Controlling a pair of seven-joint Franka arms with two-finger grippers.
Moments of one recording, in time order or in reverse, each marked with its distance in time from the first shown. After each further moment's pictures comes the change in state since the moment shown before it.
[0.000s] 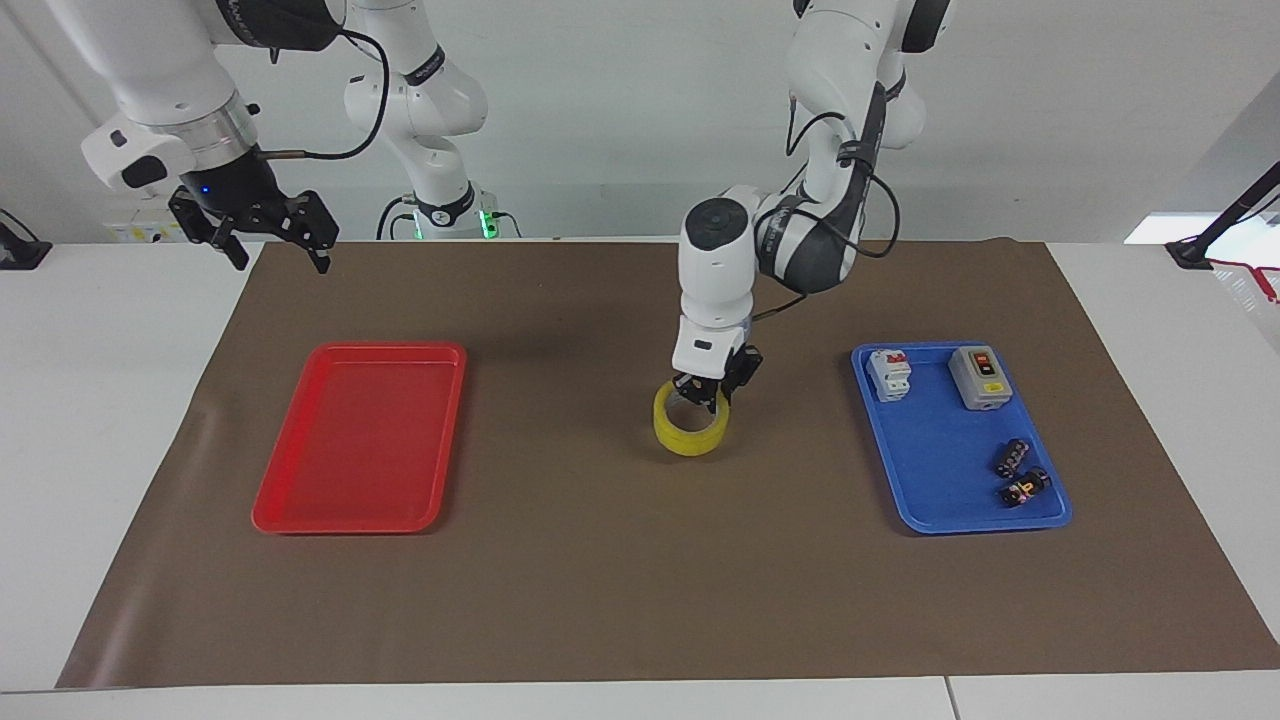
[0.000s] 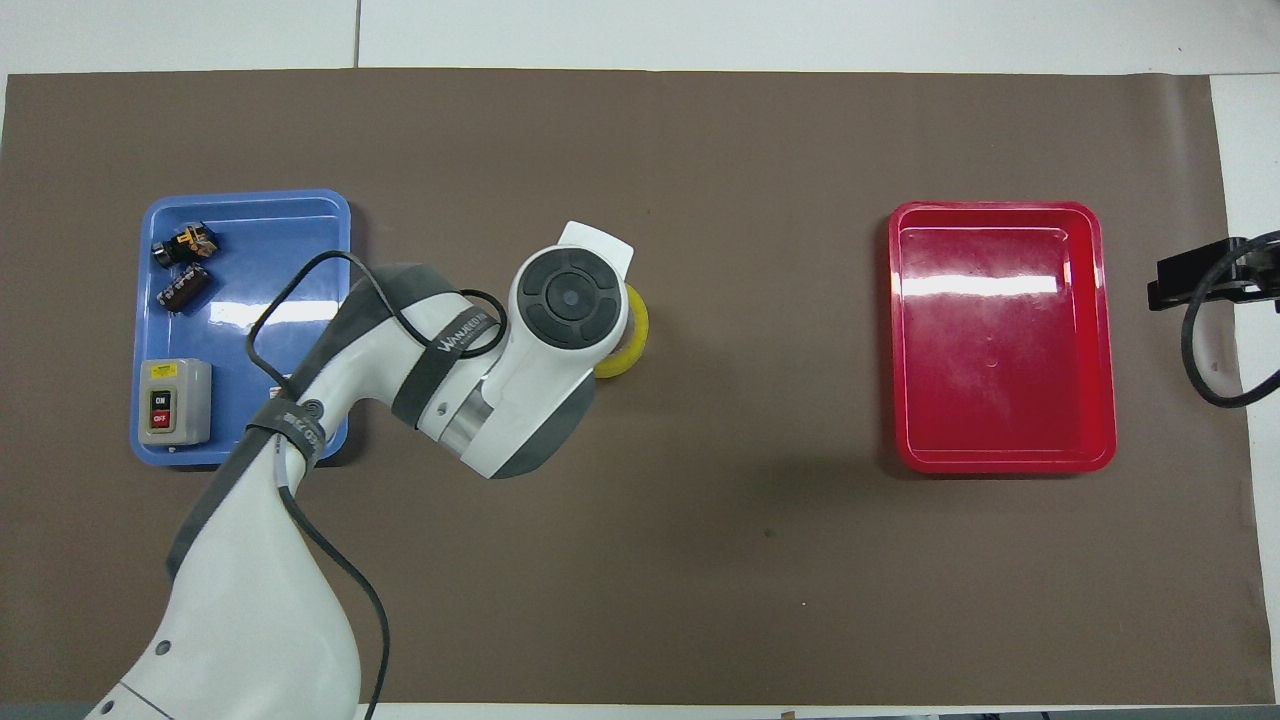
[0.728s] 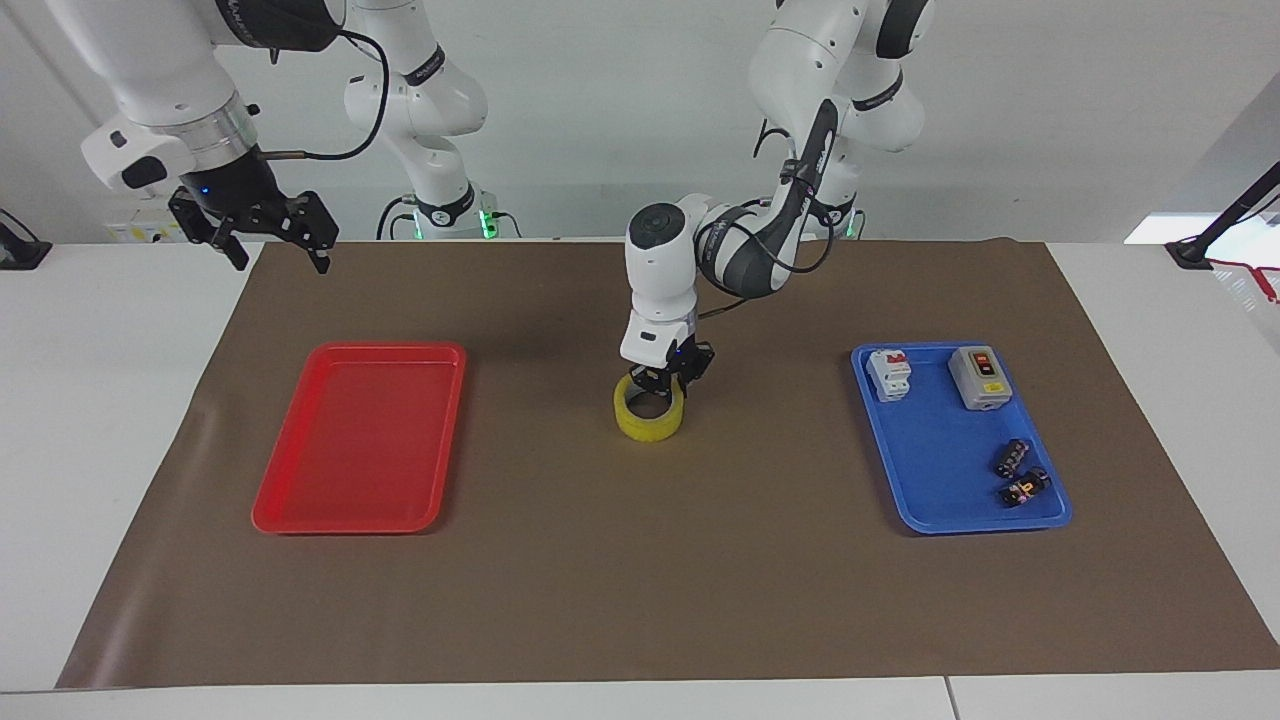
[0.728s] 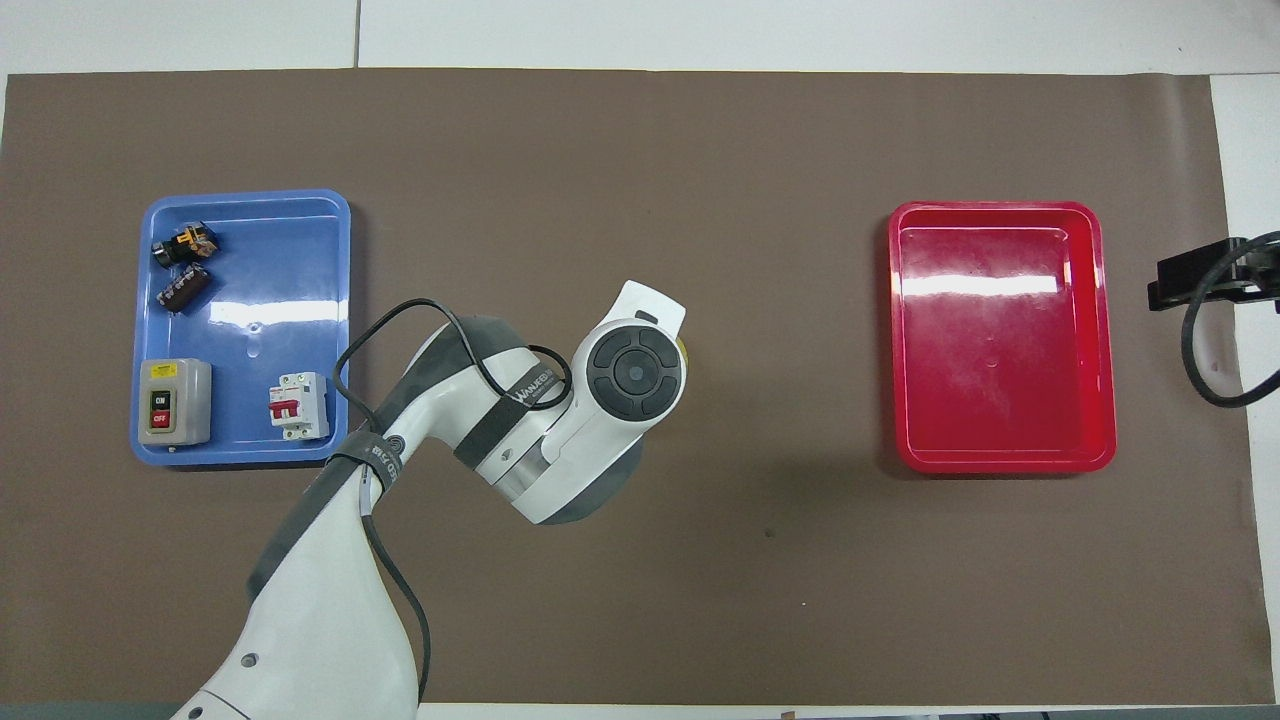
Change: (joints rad) left arm -0.069 0.002 0.001 -0.078 0.005 0.092 -0.017; right arm 0.000 0.000 0.000 -0.001 0.000 0.000 0.000
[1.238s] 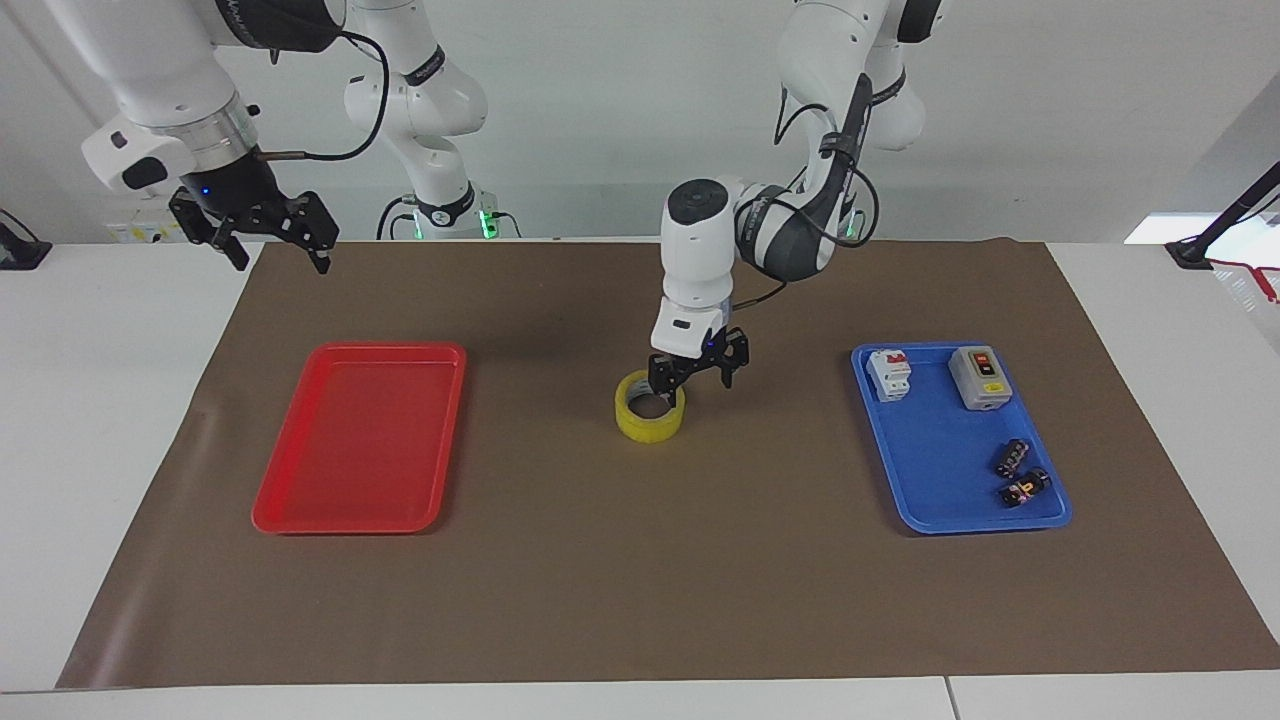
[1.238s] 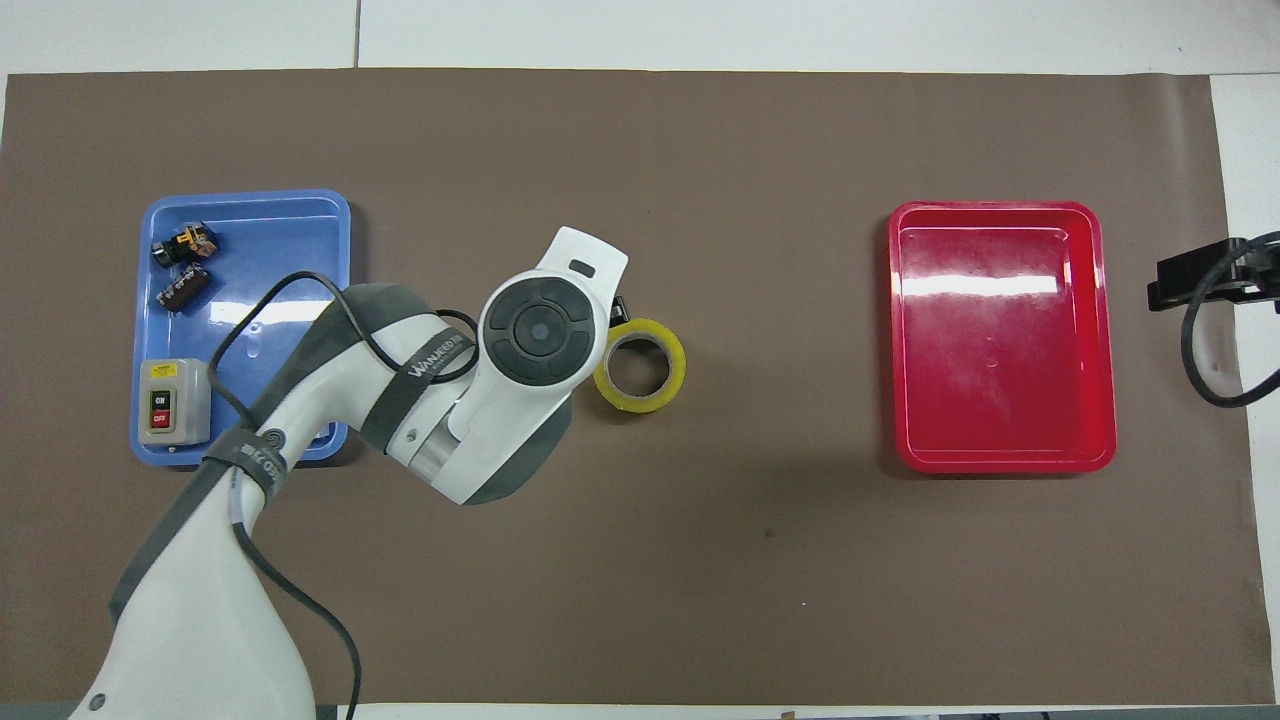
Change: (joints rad) left arm 0.104 -0.118 0.013 -0.001 0.001 -0.011 0.092; right arm 0.000 0.000 0.000 -0.001 0.000 0.000 0.000
